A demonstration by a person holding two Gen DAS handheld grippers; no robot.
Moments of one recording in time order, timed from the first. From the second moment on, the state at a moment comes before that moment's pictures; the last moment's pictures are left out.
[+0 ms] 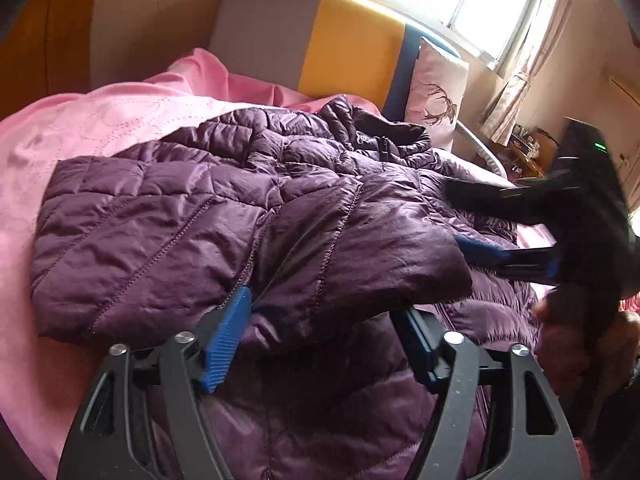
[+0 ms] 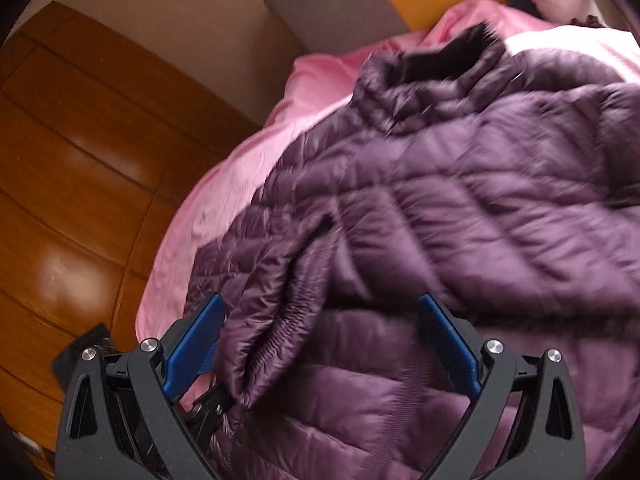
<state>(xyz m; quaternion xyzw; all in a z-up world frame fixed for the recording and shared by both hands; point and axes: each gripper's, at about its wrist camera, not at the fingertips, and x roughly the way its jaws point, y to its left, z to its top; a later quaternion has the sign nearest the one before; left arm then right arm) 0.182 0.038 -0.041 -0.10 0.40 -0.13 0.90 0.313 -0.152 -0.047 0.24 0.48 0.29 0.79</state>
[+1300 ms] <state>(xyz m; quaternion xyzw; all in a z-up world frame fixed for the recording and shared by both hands) 0.260 0.116 -0.084 -0.16 0.46 0.09 0.87 0.333 -0.301 0.048 0.29 0.35 0.11 0.89</state>
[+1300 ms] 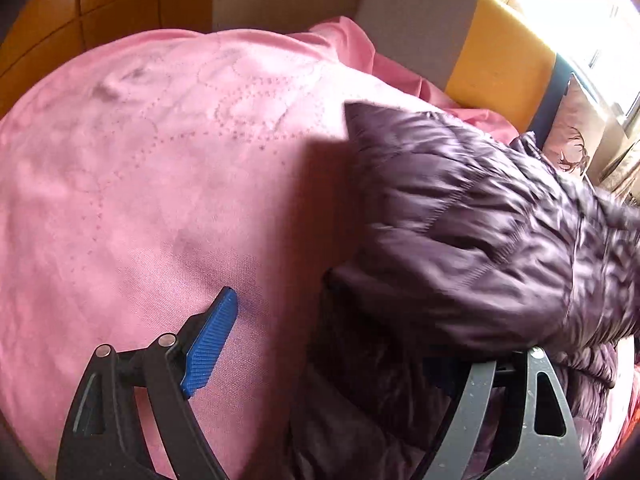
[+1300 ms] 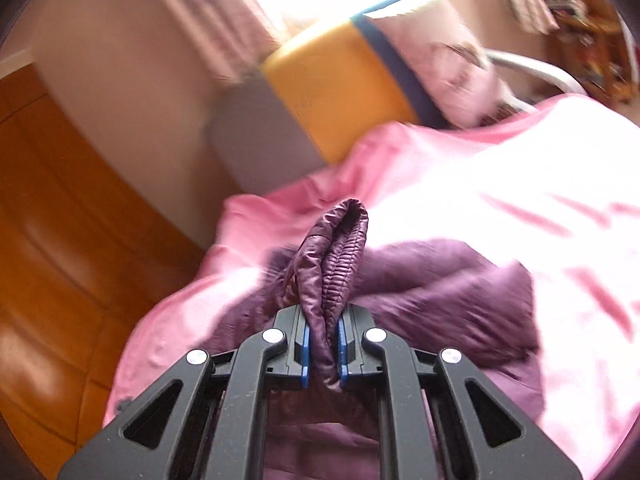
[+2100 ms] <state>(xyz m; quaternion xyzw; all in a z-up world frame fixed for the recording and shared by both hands) 0.204 0.119 -0.009 -0.12 0.35 0.04 0.93 0.270 -0.325 -0.006 0.20 0.35 0.00 0.92</state>
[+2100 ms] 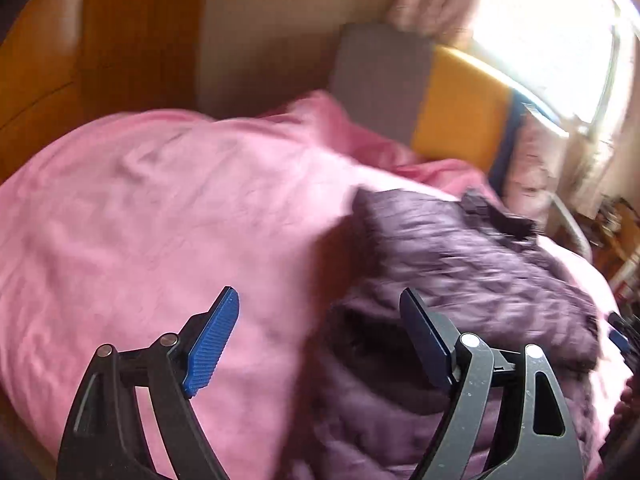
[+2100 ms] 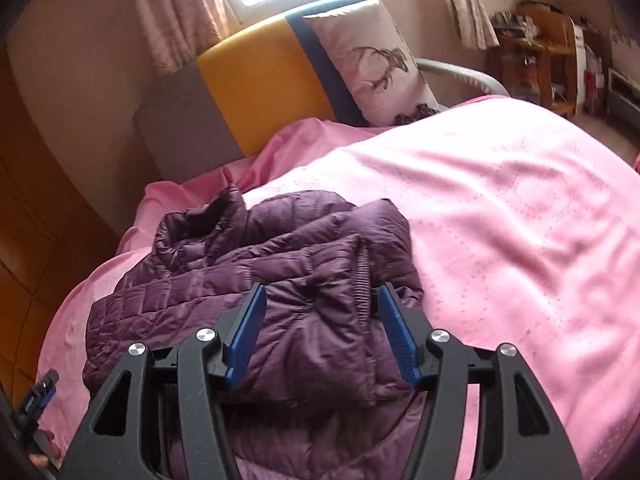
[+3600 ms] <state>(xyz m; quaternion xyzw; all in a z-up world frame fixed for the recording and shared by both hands) 0.337 0.040 -0.087 -0.05 0.44 -0.03 0.90 0.378 -0.197 -0.080 0.02 0.42 -0.01 0.91</state>
